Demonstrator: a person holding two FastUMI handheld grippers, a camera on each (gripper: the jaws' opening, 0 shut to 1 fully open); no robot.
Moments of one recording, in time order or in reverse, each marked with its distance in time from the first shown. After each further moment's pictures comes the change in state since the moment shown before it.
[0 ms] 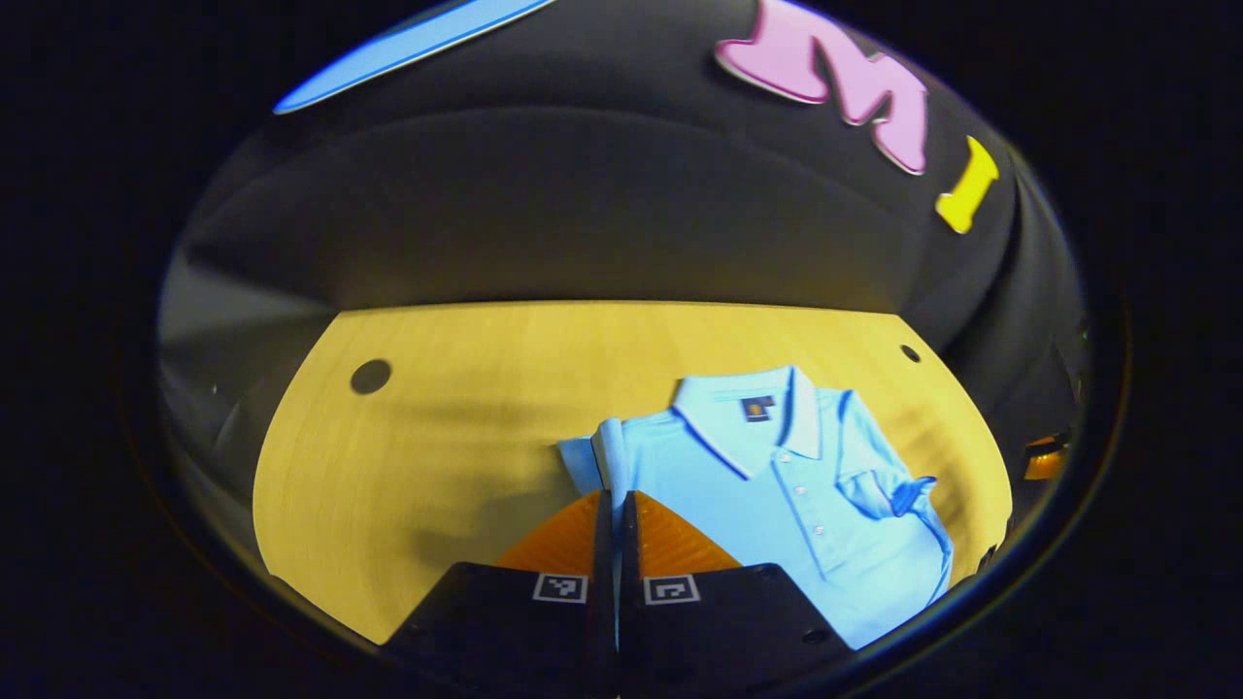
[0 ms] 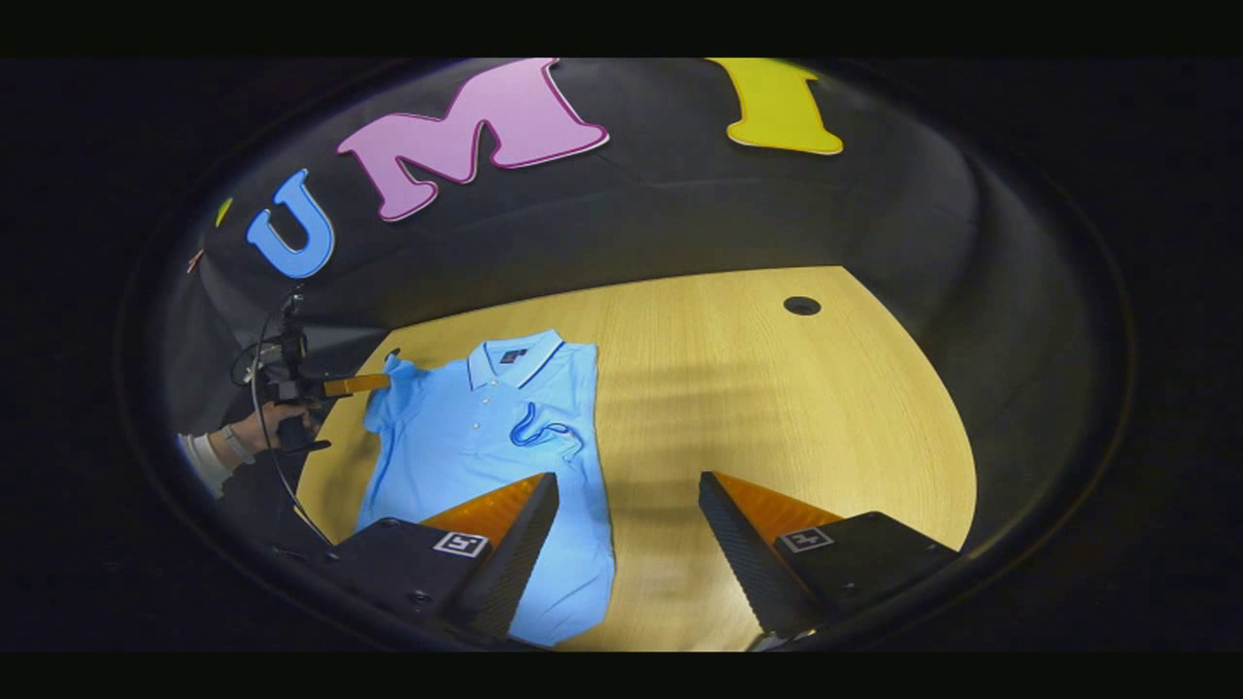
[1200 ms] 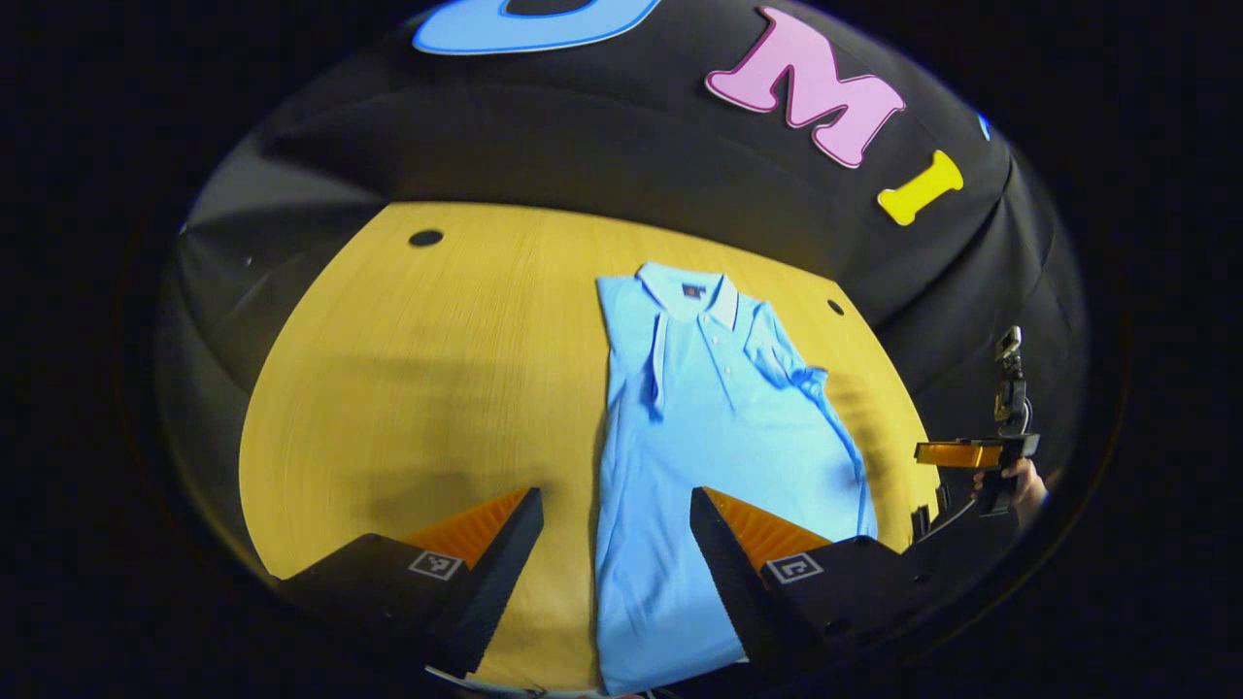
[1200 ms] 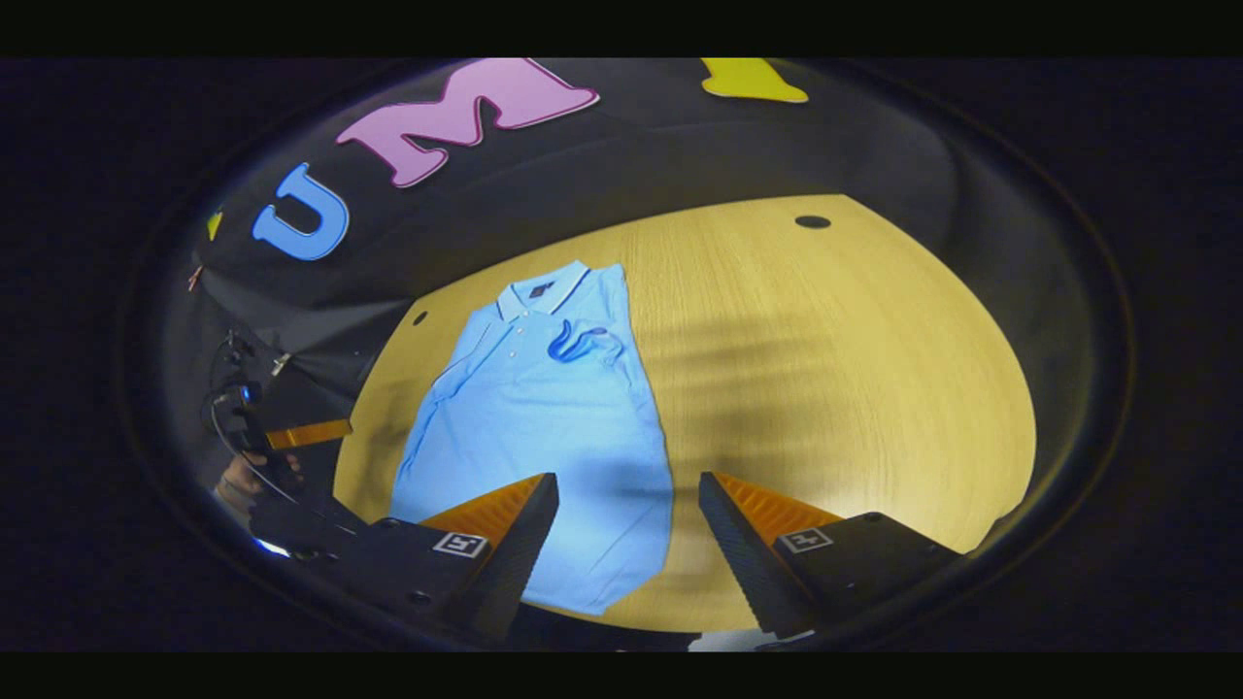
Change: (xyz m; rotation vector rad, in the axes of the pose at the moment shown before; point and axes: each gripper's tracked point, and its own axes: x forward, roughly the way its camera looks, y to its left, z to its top) left arm -0.204 -0.009 -0.188 -0.220 0.202 -0.058; right arm -0.030 0.033 -0.125 0.163 0.184 0.091
